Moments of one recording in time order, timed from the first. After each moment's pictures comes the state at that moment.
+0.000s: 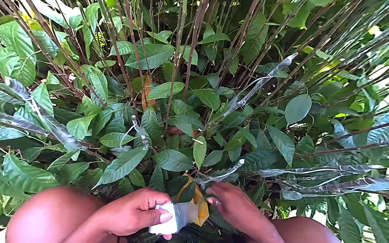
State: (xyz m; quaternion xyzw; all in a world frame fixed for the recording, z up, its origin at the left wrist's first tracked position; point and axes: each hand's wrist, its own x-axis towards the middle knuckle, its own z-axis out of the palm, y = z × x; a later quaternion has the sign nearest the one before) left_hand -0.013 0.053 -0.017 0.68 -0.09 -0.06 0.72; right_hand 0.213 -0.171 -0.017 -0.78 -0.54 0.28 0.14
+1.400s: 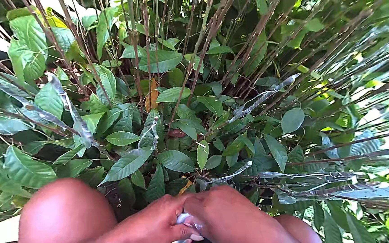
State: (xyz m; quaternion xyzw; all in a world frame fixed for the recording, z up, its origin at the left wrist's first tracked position) left_hand 0.006 0.004 -0.018 0.80 -0.08 0.10 0.59; right_hand 0.159 -0.126 0.077 -0.61 -0.78 0.12 0.10
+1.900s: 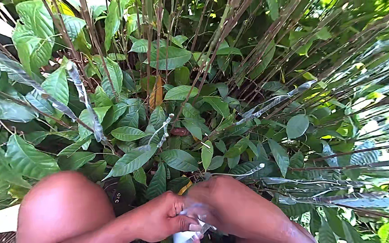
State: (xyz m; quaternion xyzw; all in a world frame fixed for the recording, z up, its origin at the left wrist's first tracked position) left_hand 0.004 0.012 -0.020 0.67 -0.12 0.06 0.73; right_hand 0.170 -0.105 0.087 -0.58 -0.79 0.16 0.15
